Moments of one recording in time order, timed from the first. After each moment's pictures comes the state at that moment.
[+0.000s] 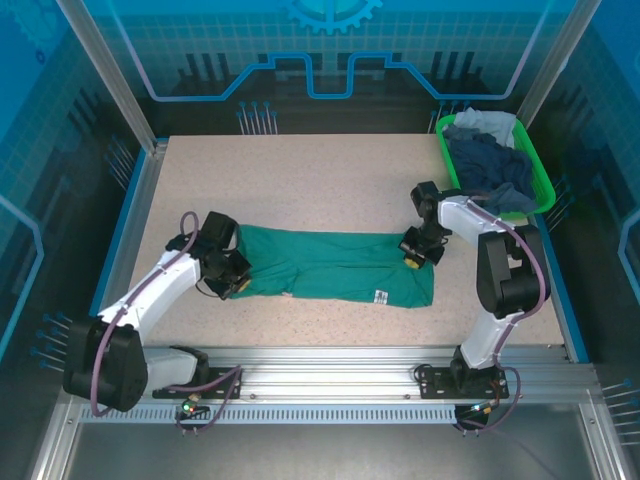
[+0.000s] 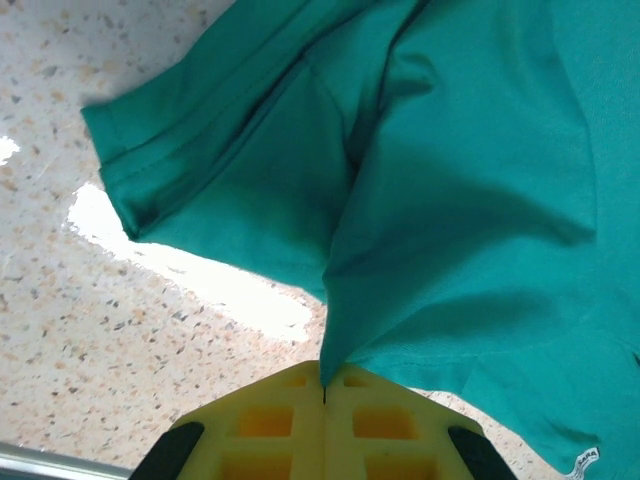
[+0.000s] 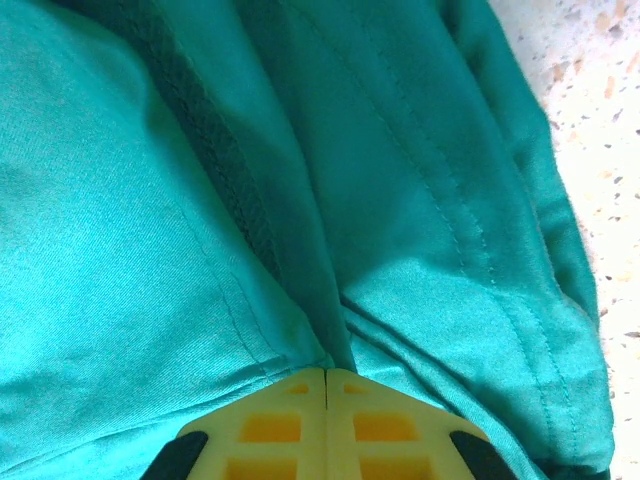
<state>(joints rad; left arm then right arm) -0.21 1.24 0.80 -0.87 0.19 -1.06 0.18 1.79 1.19 -0.99 -0.15 0.81</state>
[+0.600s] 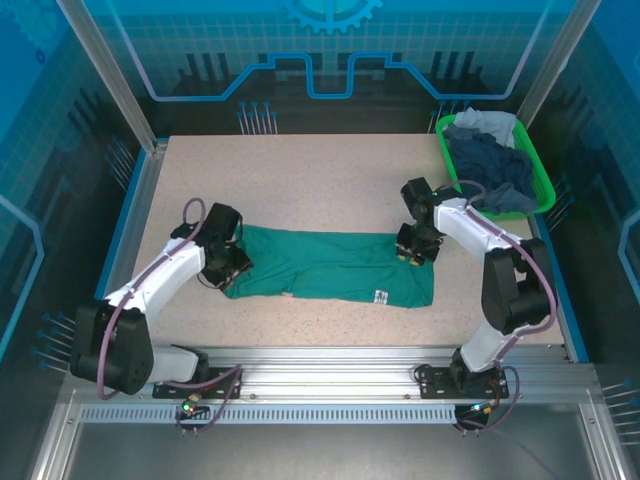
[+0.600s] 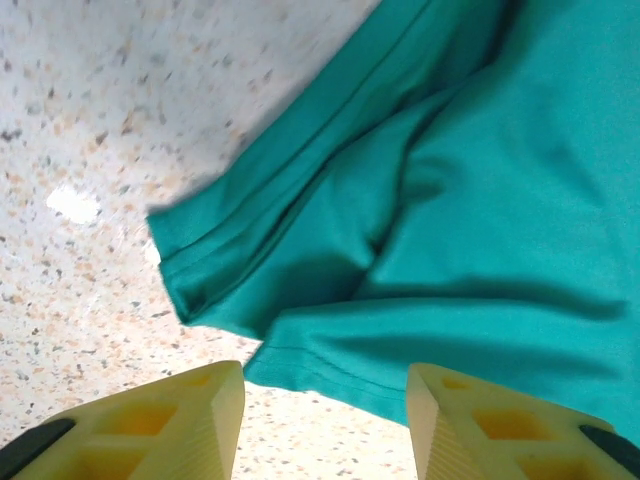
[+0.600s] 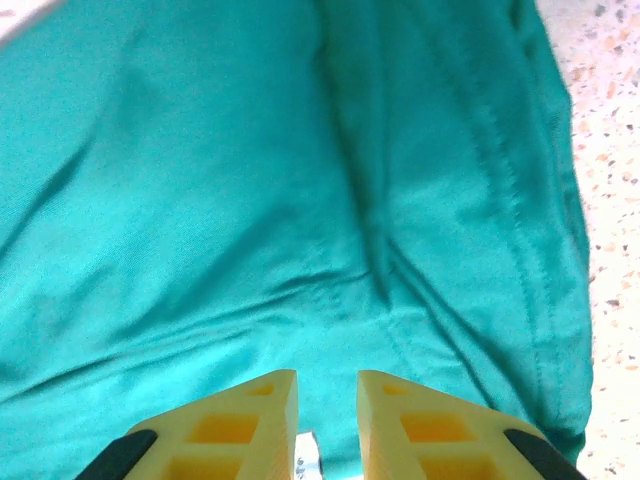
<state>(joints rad) -0.21 1.33 0.91 -0.91 0.04 -0.98 0.29 1.66 1.20 -1.01 -0.07 0.77</state>
